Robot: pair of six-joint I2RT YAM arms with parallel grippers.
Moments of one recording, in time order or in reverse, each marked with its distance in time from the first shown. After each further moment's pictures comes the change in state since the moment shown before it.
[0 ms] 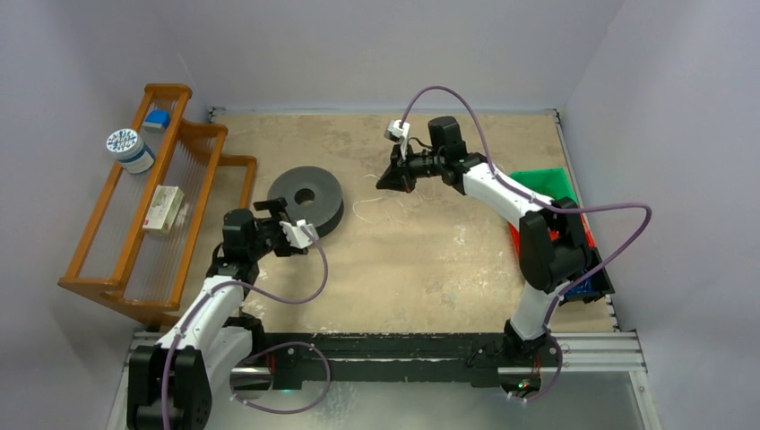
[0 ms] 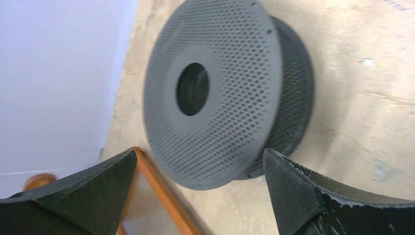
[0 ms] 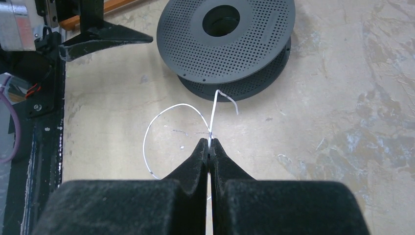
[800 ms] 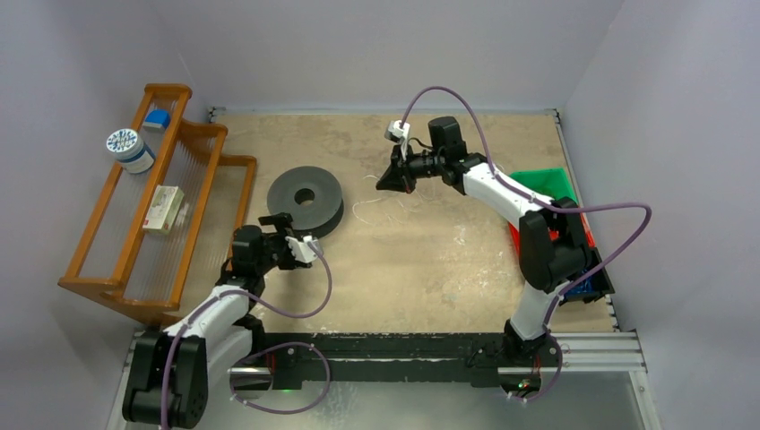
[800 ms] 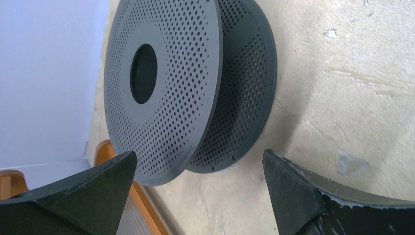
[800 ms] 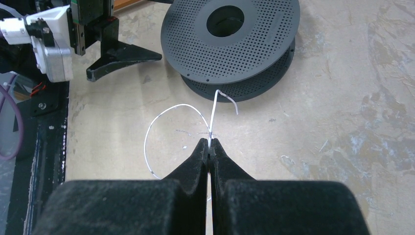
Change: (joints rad) left arm -0.029 0.030 -0.119 0.069 -0.048 0.005; right arm -0.008 0.001 -0.004 0.000 -0.022 0.000
